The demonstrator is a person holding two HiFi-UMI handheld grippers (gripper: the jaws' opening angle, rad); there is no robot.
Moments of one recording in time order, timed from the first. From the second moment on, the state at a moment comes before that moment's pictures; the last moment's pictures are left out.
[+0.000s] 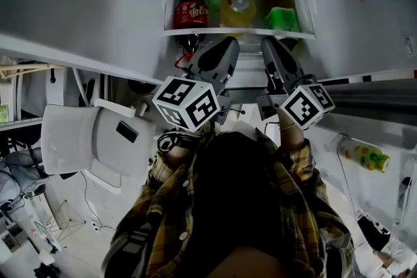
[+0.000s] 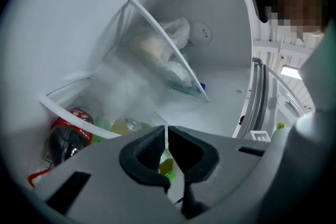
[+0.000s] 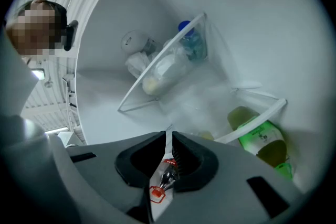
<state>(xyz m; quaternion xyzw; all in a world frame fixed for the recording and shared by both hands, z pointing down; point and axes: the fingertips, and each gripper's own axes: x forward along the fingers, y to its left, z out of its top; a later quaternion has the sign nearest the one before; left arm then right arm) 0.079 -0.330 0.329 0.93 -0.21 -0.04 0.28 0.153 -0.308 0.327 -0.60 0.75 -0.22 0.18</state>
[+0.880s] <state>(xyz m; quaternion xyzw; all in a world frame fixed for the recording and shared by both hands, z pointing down) 0.093 -0.349 0.380 0.88 -0.20 -0.04 0.44 0.158 -0.330 0.374 -0.53 0.71 -0.37 0.26</state>
